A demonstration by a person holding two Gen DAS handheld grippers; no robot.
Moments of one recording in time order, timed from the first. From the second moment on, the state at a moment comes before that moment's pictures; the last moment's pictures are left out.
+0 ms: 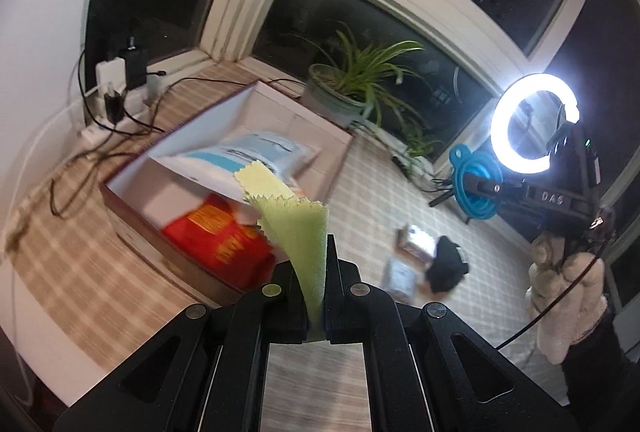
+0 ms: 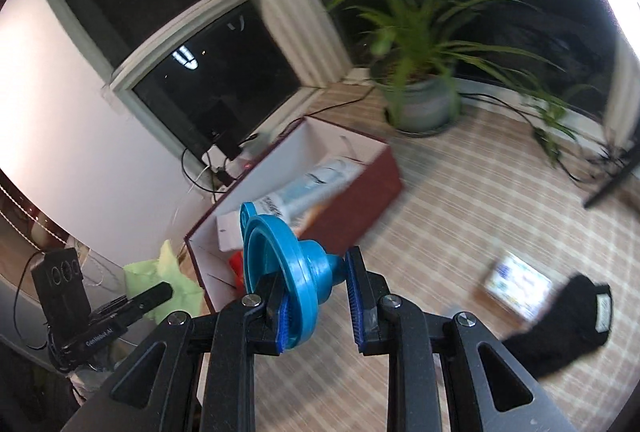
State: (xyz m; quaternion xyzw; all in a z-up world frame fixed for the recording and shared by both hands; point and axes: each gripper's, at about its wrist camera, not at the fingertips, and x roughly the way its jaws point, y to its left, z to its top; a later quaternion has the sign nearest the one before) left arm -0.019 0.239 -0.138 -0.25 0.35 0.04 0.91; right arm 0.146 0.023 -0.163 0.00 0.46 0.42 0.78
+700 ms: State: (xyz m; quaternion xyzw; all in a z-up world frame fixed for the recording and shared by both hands) left arm 0.032 0.260 -0.170 -0.22 0.42 0.02 0.88; right arm 0.167 0.167 -0.214 -0.07 0.50 0.42 0.75
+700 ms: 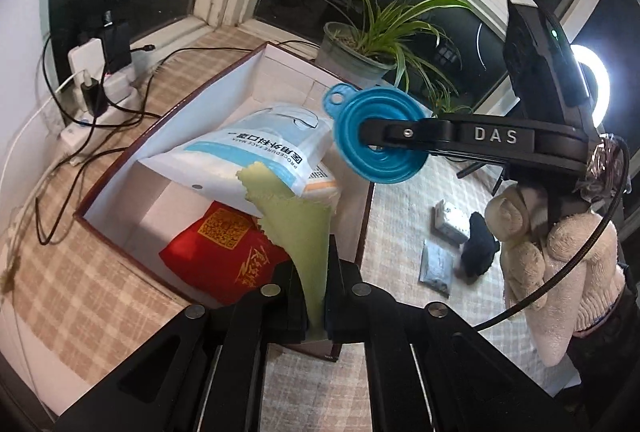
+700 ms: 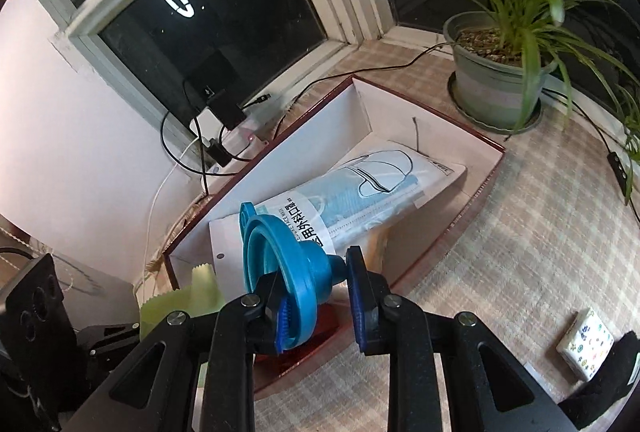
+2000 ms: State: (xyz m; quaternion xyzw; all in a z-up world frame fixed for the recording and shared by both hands) left arm 0.020 0.215 -0.157 -0.25 0.40 -0.02 0.88; right arm 0.149 -0.009 -0.207 0.06 0.46 0.38 0.80
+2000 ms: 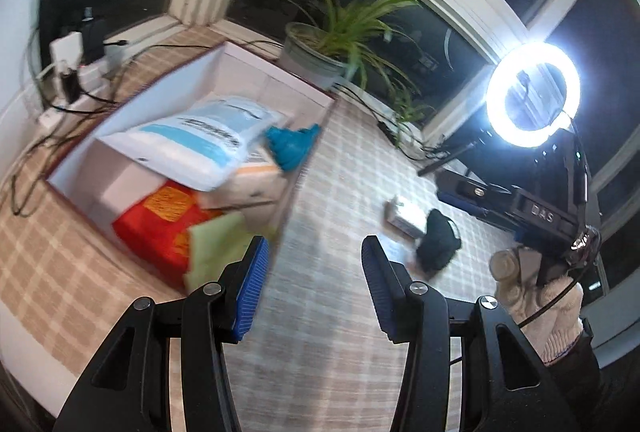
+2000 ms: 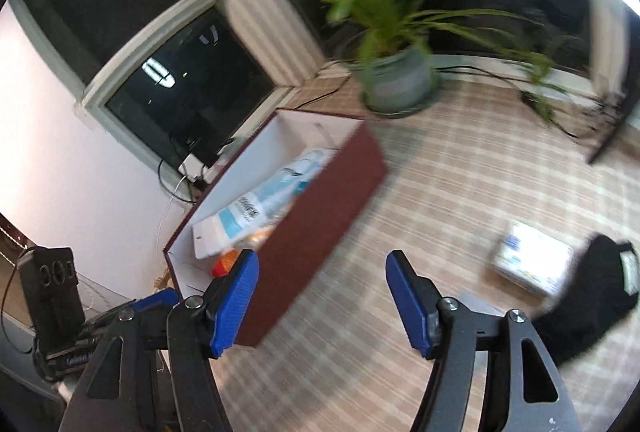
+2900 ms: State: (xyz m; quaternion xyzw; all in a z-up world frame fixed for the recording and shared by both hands) left arm 0.110 0.013 -0.204 -0.24 0.47 -0.16 0.83; right arm 0.230 -0.302 -0.259 0.16 0.52 0.27 0.79
